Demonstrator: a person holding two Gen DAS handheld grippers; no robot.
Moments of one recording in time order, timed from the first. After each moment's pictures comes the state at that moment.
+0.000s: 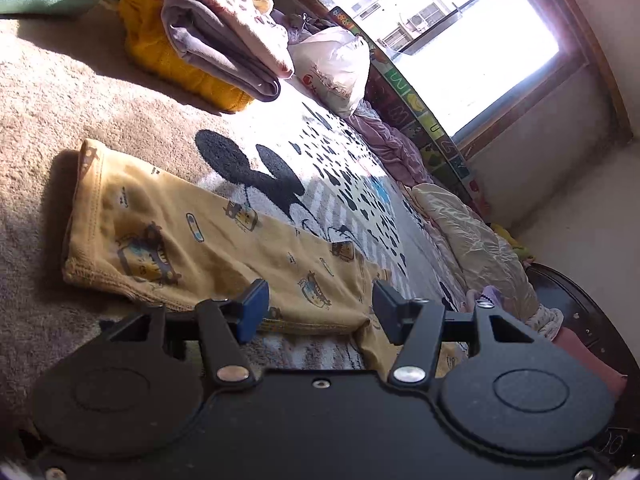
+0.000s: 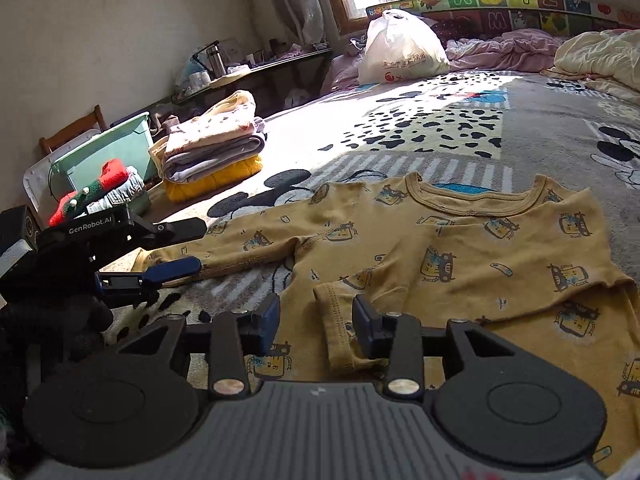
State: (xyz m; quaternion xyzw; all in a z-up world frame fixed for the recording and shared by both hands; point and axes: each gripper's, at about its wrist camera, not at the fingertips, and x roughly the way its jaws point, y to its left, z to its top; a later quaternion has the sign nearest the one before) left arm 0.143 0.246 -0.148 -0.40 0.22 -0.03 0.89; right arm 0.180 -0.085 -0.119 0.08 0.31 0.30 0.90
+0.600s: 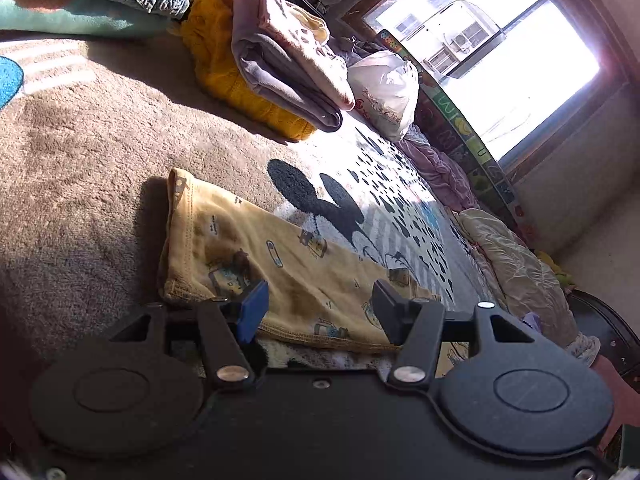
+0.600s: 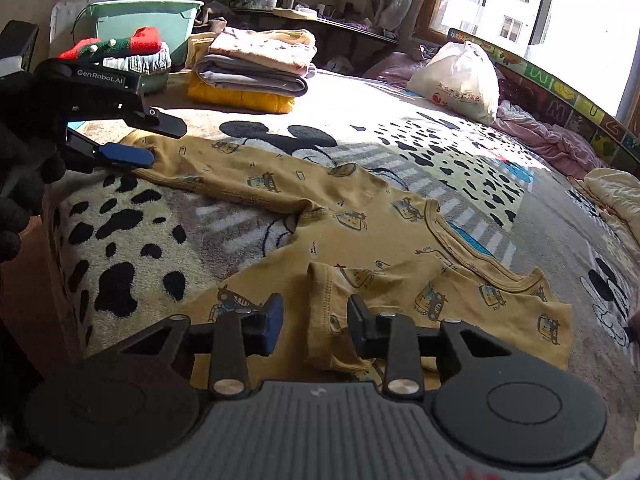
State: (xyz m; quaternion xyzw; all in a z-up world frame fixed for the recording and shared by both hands) left arm 0.120 0.272 -0.158 -0.40 0.22 0.04 0.89; right arm 0.178 -0.020 -0.128 -0.21 0.29 0.30 0.89
